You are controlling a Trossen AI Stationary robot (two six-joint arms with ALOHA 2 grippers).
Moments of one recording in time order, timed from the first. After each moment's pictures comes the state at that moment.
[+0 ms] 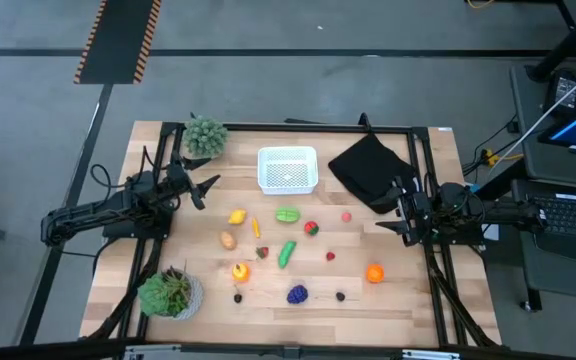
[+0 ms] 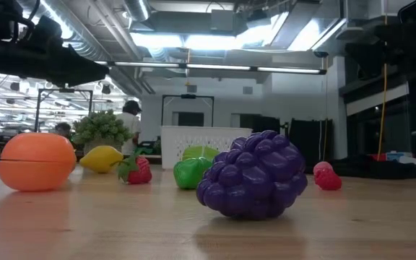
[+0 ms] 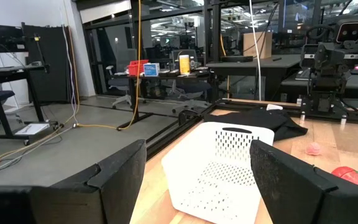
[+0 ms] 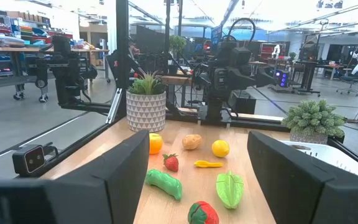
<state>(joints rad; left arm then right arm) 0.30 0.00 0.01 0.05 -0.26 0.06 -0.01 0.00 0.01 0.13 -0.18 -0.03</state>
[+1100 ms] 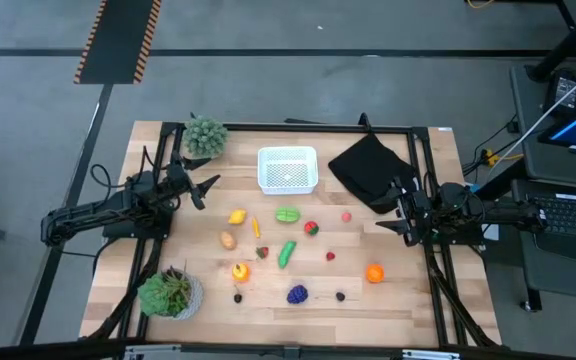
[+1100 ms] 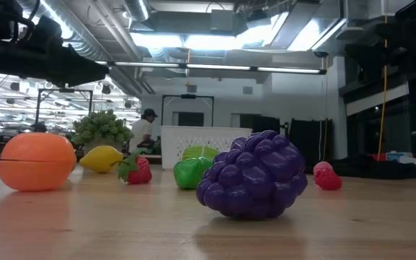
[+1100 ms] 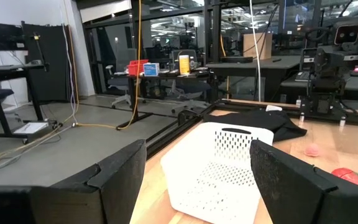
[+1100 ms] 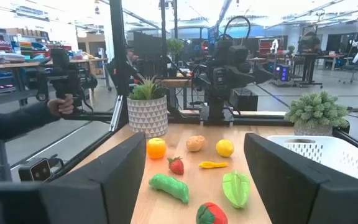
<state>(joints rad) 0.30 0.00 0.01 0.05 -0.26 0.04 -0.01 0.00 0.01 0.13 -0.18 0.05</state>
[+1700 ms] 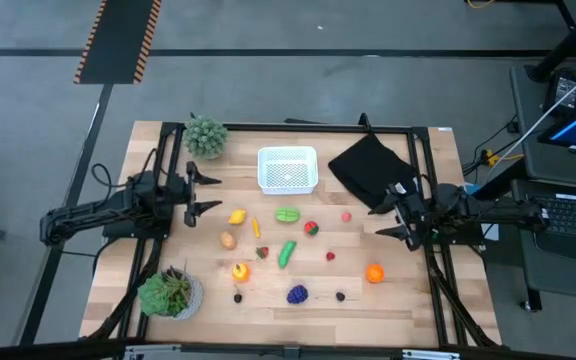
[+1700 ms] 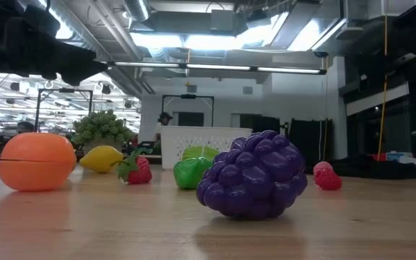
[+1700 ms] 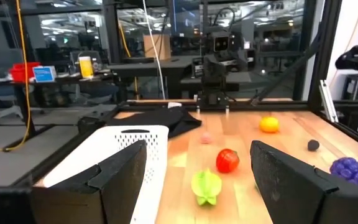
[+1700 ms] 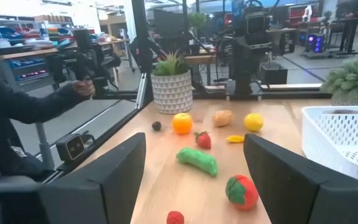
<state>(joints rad) 0.30 0.02 0.01 0.05 0.18 0.03 -0.01 0.05 0.01 0.06 -0.29 0.10</state>
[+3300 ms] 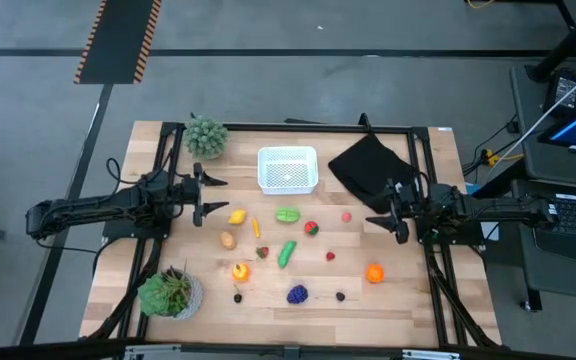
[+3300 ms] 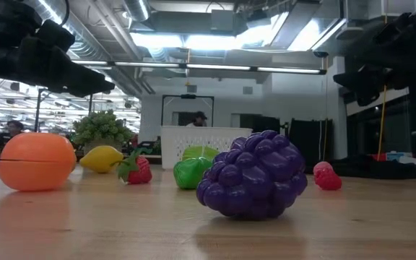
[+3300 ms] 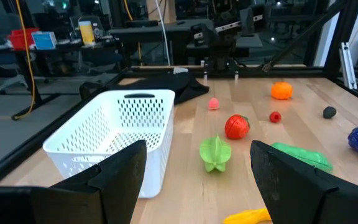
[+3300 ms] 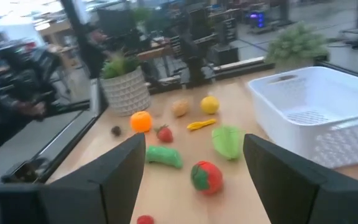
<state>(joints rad) 0.30 0.27 0.01 0.16 0.15 0.06 -0.02 0.18 0.01 0.14 -0.06 0.25</state>
